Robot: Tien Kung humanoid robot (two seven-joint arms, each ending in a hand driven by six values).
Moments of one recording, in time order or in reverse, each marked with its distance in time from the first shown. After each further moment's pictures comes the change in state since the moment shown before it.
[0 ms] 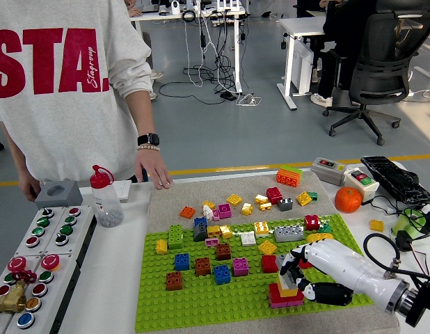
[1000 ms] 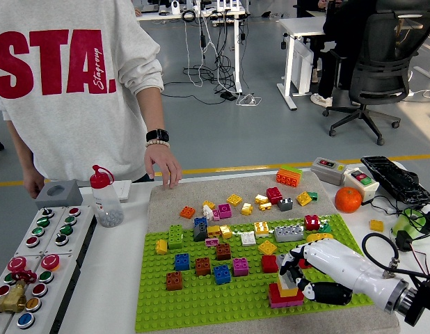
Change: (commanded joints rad) left arm -0.001 0.001 0.003 0.000 -0.003 -0.001 -0.001; right arm 0.004 0.001 0.005 0.004 -0.018 0.004 -0.006
